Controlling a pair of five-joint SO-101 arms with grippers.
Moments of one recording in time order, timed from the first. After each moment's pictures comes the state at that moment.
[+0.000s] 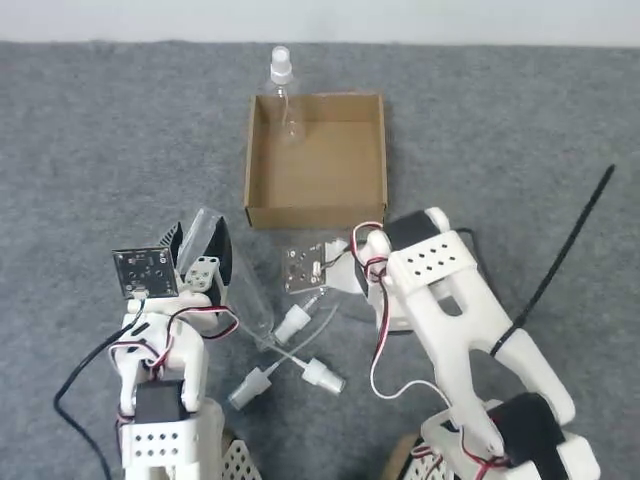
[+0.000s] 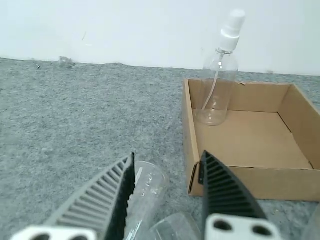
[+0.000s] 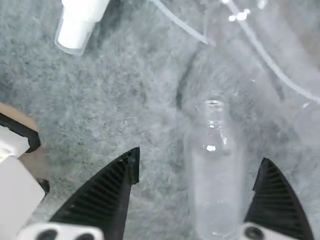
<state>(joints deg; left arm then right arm) -9.4 -99.7 97.0 35.5 6.8 -28.3 -15.0 31.6 83.6 66.4</state>
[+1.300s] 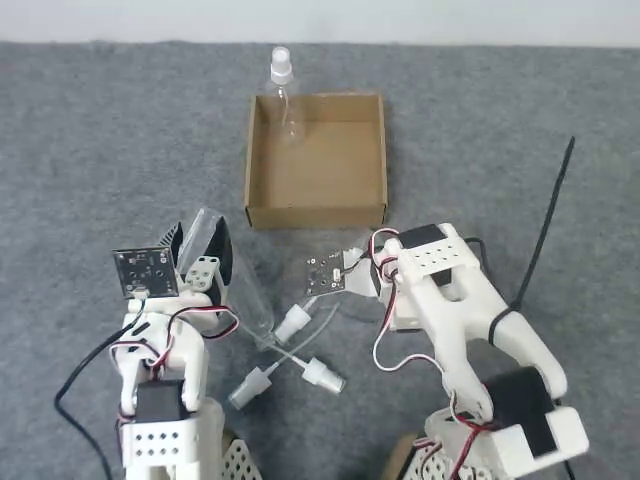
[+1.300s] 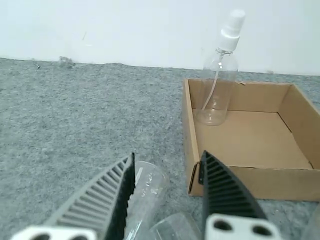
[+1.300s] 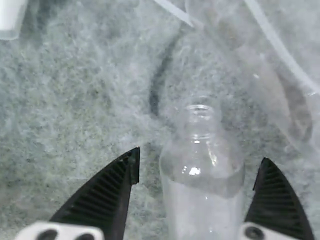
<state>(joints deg) -9.4 -99.7 97.0 35.5 6.8 -21.9 -7.1 41.0 64.8 73.2</state>
